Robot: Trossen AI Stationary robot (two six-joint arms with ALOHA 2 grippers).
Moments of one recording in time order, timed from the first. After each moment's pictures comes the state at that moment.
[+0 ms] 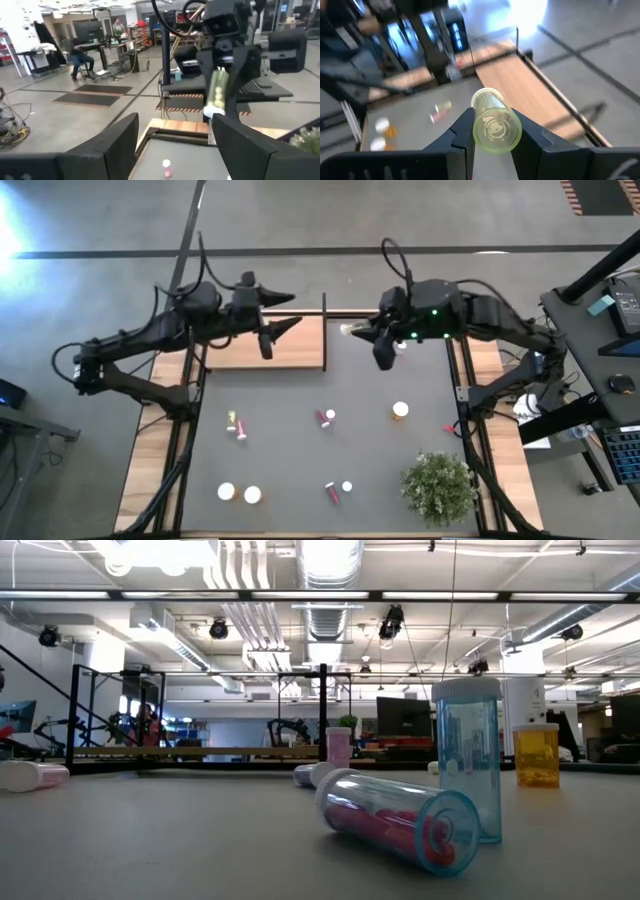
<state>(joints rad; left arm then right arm) 0.19 1.15 1.39 -0.23 -0.11 0.09 -0.11 1.43 1.82 -0.79 0.08 0.24</state>
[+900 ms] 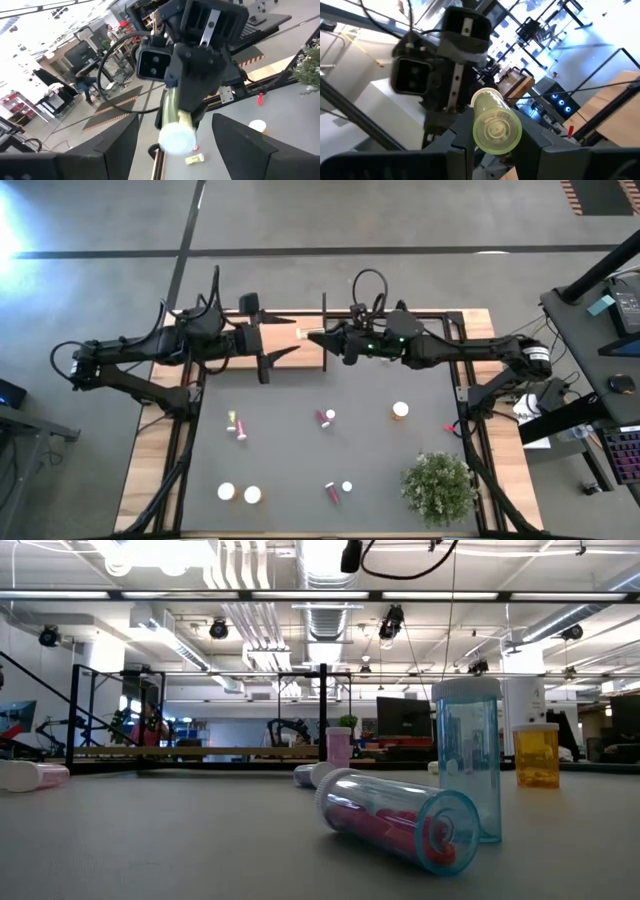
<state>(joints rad) 0.04 1.11 1.32 -0.28 -0.22 0.51 -0.15 1.53 1.22 0.51 -0.11 0.84</state>
